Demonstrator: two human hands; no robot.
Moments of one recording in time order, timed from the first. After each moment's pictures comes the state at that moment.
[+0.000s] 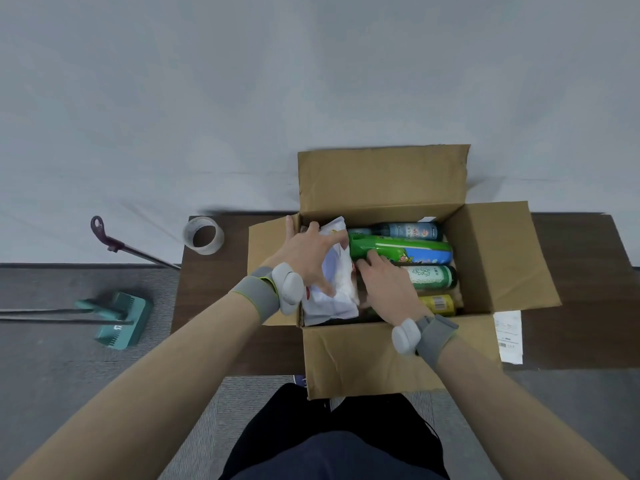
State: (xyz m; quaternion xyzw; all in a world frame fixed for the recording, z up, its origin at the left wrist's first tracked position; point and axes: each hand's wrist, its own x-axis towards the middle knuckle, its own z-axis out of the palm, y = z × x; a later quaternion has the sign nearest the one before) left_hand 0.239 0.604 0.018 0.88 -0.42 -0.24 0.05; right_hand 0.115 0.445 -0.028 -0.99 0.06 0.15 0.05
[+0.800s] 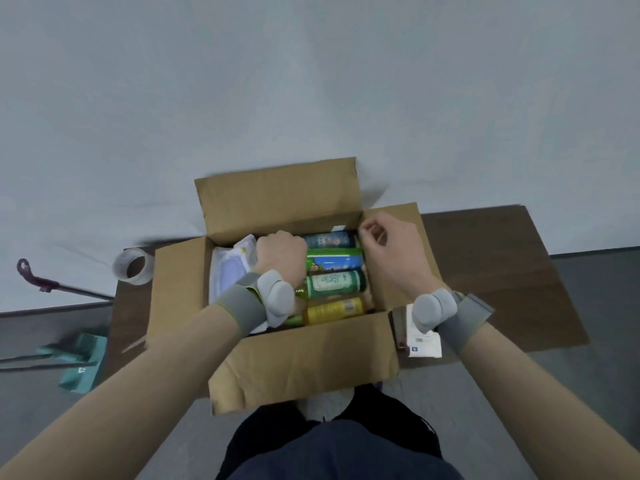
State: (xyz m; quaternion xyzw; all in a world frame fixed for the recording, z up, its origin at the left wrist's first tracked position) left_hand 0.169 0.454 0.084 0.91 -0.33 -0.18 -0.16; right_hand 0.069 0.271 0.056 -0.90 0.22 -0.09 0.37
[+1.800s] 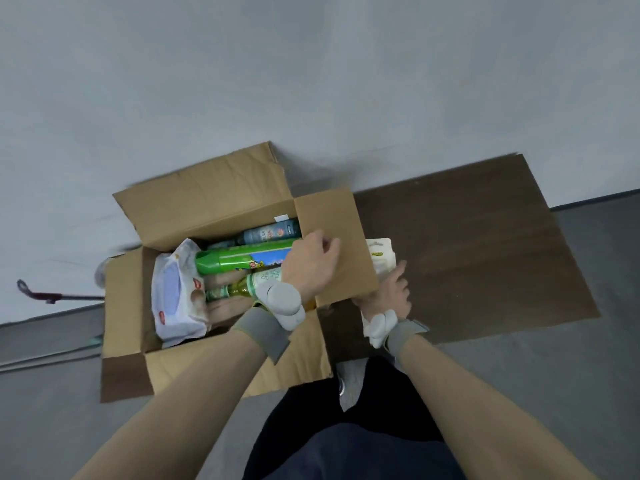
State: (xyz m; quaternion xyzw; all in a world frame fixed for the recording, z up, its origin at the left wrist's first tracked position) left_hand 0.081 0.288 0.032 0.94 -0.14 -0.26 0.19; right_hand -0.020 0.217 -0.089 -0.73 0.57 0.17 0.33
